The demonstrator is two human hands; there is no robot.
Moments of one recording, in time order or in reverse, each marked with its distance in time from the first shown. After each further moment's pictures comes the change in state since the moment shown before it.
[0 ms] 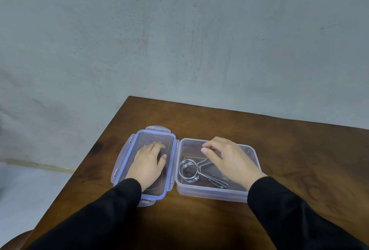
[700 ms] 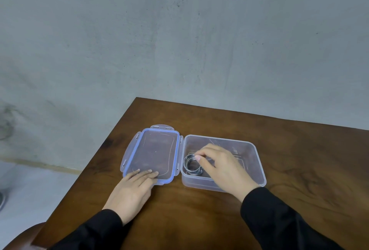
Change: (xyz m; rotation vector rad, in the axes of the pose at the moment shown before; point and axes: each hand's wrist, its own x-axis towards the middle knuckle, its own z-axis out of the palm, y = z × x) left_hand -0.111 -0.046 -0.015 0.294 0.073 0.400; right_hand -0.036 -0.036 0.021 0.064 0.021 -0.052
